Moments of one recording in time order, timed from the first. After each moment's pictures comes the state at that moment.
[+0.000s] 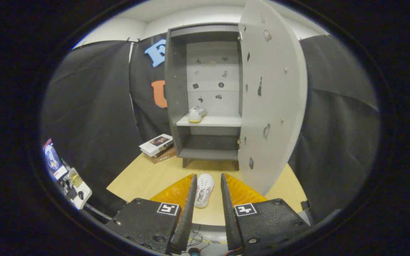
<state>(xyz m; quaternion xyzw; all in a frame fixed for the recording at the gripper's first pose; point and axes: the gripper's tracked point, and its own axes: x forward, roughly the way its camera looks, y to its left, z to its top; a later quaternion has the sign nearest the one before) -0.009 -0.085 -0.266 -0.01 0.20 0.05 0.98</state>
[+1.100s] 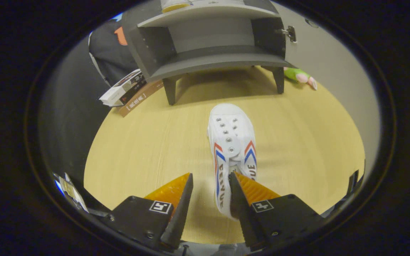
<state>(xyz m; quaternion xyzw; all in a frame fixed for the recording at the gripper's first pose) 0.188 0.003 -0.584 0.08 0.44 0.03 0.89</state>
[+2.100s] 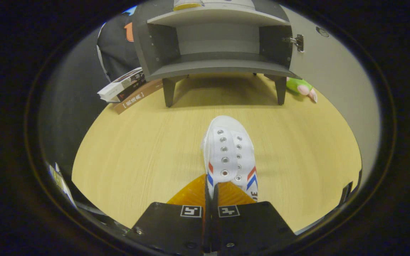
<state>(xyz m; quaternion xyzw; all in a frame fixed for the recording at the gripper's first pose) 0.201 -0.001 -0.582 0.02 0.40 0.04 0.92</state>
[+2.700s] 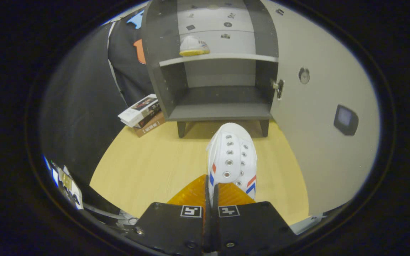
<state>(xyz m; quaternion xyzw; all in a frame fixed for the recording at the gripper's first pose) 0.185 -0.035 -0.442 0.01 0.32 0.06 0.95</state>
